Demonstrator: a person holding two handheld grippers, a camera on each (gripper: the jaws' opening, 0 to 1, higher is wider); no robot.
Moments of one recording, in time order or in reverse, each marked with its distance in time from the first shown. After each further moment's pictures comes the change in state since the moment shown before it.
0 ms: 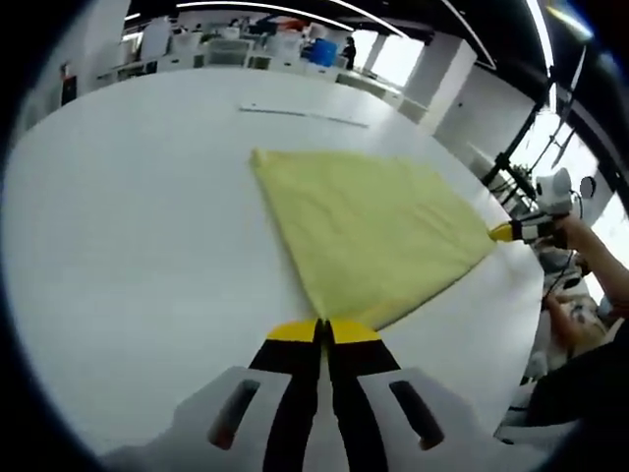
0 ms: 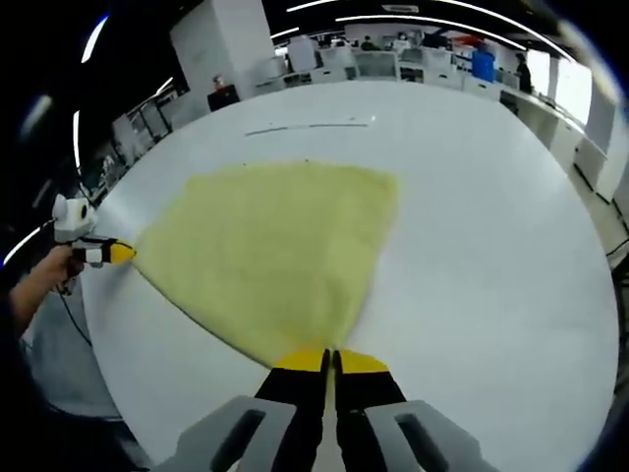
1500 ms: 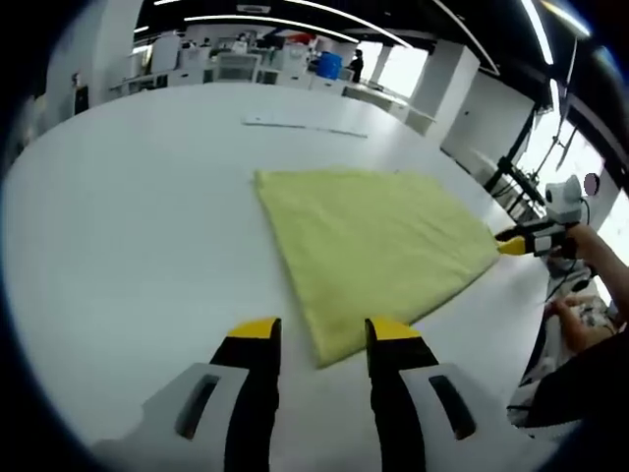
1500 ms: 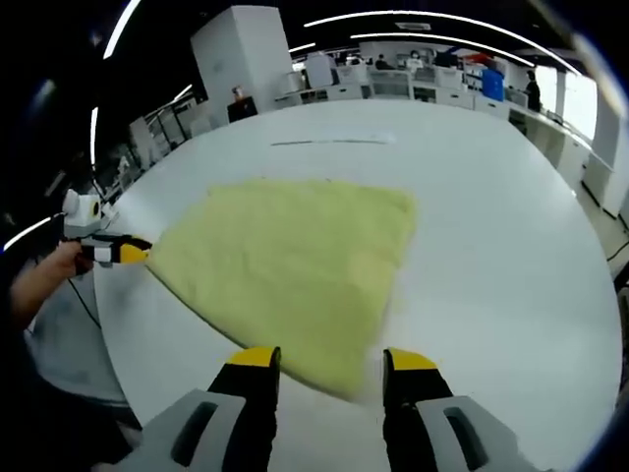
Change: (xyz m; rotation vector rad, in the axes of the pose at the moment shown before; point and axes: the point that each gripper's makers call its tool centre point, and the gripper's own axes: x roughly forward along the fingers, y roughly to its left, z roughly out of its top) left arm -0.019 -0.015 0.000 0.019 -0.103 0.033; right arm -0.018 0.029 -0.005 -0.049 -0.112 0.070
